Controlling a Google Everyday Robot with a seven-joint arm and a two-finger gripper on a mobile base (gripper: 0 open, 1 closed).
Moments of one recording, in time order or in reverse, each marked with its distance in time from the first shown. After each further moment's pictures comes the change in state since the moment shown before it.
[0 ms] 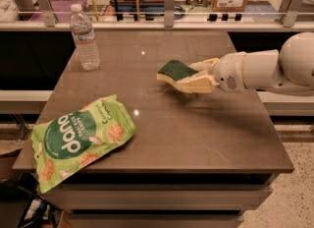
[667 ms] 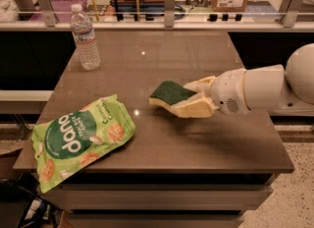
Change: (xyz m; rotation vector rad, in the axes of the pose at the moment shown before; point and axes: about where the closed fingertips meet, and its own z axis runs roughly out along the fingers) arm 0.013 0.081 -0.021 -0.050 0.091 -0.030
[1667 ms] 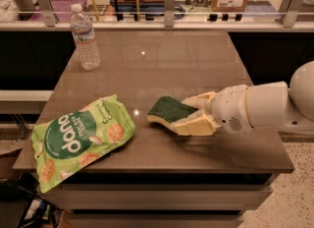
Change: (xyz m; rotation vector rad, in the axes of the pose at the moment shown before) arm 0.021 0.038 -0.005 -0.051 0.013 -0.002
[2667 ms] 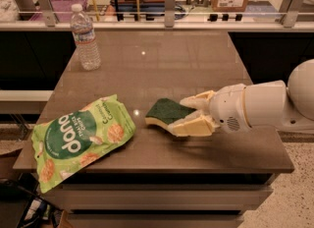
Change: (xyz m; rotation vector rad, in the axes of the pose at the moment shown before) arm -0.005 0.004 0.002 -0.003 0.004 -0.013
